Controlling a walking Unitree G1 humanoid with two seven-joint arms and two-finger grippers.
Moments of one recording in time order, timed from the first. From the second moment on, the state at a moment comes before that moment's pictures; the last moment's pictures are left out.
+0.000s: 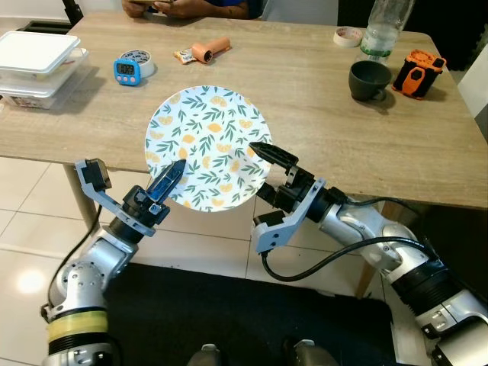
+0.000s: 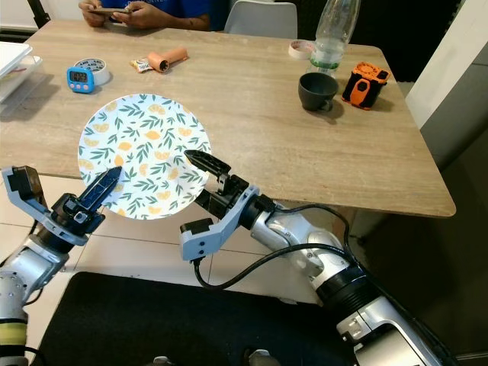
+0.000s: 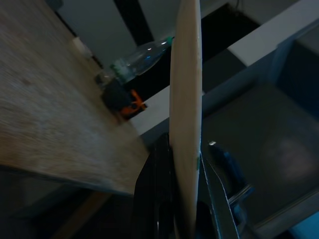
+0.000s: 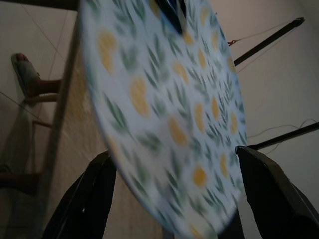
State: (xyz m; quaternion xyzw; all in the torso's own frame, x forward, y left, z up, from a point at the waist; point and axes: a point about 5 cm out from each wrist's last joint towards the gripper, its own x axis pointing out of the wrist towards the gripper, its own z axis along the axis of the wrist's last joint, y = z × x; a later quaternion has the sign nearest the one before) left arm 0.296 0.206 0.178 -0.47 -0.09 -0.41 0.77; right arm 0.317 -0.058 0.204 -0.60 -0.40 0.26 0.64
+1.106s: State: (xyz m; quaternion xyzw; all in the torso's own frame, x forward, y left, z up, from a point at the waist) left arm 0.297 0.189 0.176 -0.51 -0.07 -0.40 0.76; right arm 0.319 -0.059 0.195 -0.61 -0.41 0.24 0.63
